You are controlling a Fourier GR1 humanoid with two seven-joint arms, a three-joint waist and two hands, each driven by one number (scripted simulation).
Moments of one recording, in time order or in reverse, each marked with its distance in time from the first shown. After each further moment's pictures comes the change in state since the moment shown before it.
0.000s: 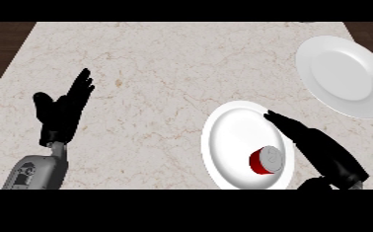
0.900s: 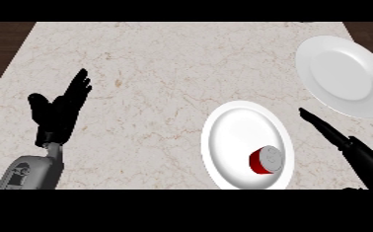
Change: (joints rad) left arm 0.003 0.056 -0.041 0.012 0.064 0.019 -0.026; right arm 0.154 -0.099 -0.154 0.010 -0.290 -0.194 -0.344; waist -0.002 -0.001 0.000
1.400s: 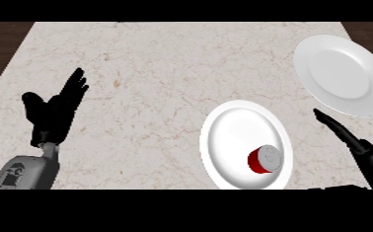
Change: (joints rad) left arm 0.001 0.033 -0.013 -0.010 0.036 0.022 0.006; right arm 0.024 0.048 -0.061 0.171 -0.117 -0.104 -0.298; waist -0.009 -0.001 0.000
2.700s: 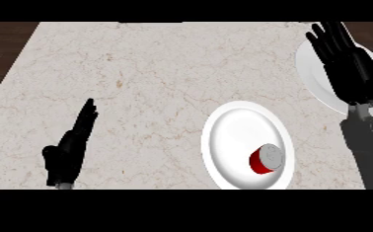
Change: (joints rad) left arm 0.228 -0.033 -0.162 -0.112 -0.056 0.143 -0.176; right arm -0.611 0.122 -0.081 0.272 -0.515 -0.069 0.394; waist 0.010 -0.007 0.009
